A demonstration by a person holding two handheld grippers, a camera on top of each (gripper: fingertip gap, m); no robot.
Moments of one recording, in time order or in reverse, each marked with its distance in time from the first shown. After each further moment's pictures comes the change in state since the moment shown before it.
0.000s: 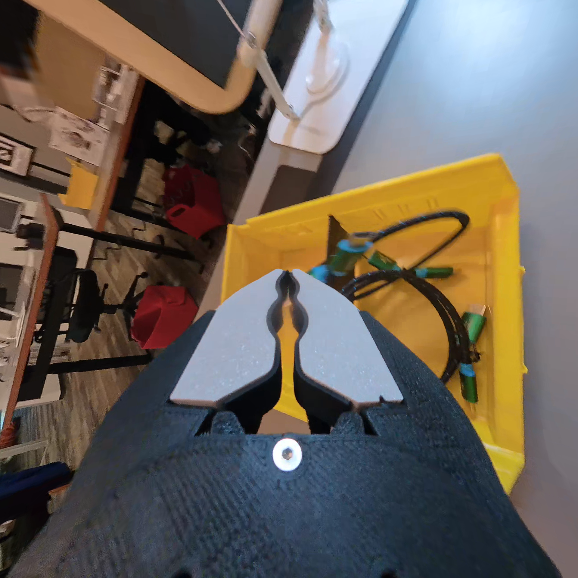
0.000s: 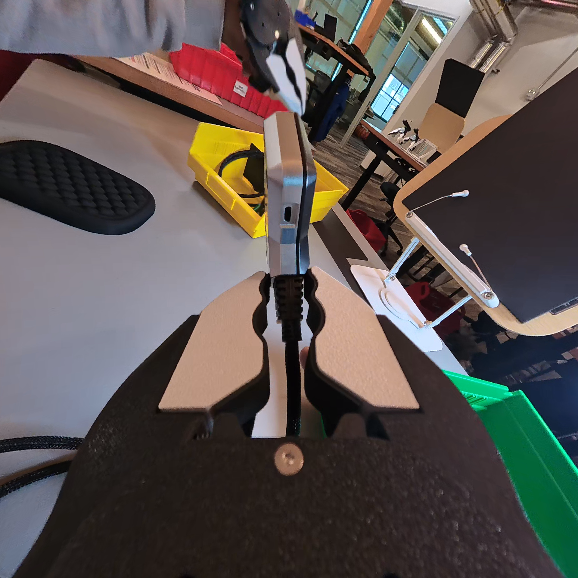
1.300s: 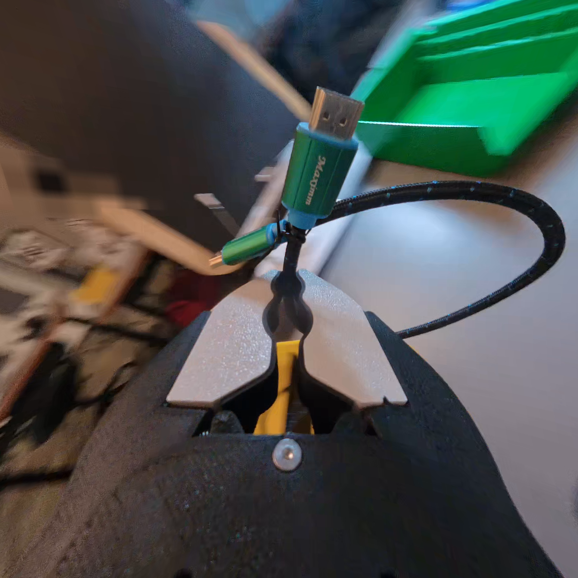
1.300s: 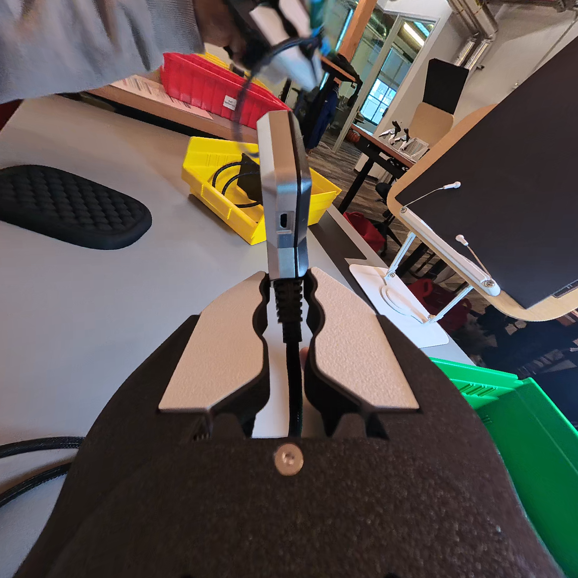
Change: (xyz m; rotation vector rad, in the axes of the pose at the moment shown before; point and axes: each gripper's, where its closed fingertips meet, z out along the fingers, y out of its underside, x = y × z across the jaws) left arm 0.036 -0.135 -0.035 0.351 0.013 -0.032; right arm 0.006 0.002 -0.003 0.031 0.027 0.066
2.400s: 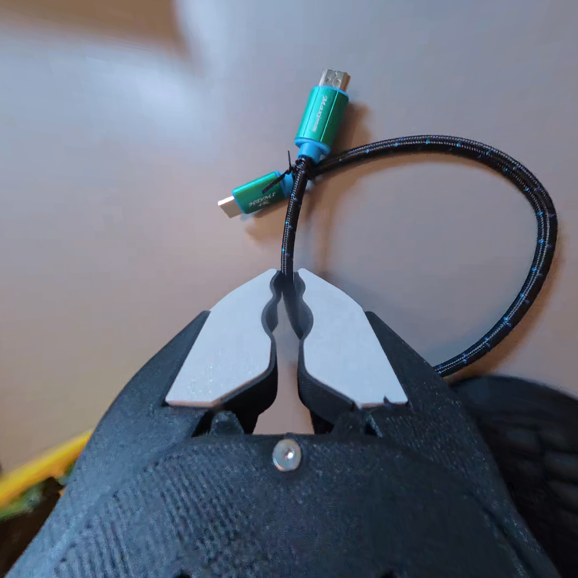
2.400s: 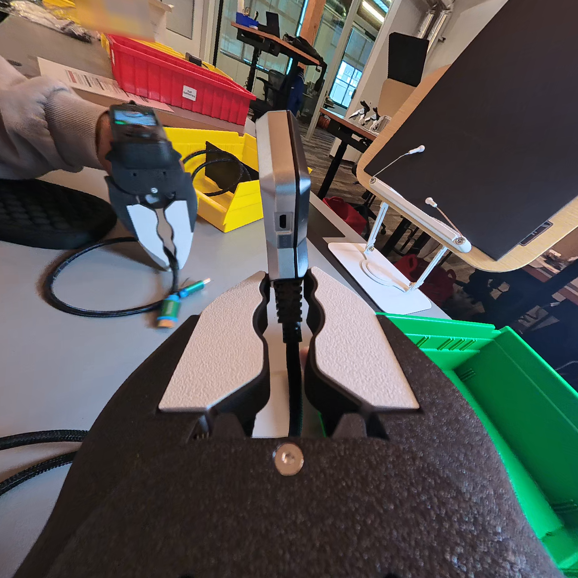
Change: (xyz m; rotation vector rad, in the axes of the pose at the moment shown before) left arm 0.268 0.103 0.069 -0.393 0.690 0.126; right arm 0.025 0.023 -0.013 -0.025 0.095 0.080
